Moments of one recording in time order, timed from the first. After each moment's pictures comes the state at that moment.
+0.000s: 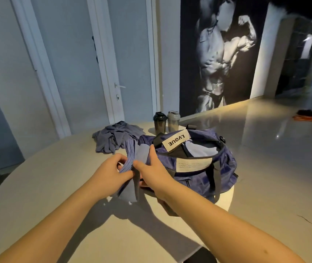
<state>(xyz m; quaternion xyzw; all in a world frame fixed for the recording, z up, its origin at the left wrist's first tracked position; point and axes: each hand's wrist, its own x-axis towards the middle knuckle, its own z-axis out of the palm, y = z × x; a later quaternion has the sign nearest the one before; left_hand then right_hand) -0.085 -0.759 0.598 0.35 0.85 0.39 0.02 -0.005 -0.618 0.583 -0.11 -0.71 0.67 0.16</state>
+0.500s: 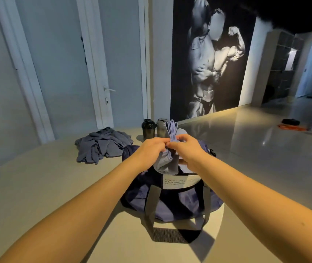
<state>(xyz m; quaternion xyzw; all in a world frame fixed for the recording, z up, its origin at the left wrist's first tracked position) -0.101 -0.580 0.644 0.43 0.76 0.46 0.13 -0.013 -0.457 0.643 -0.26 -0.70 0.62 0.24</state>
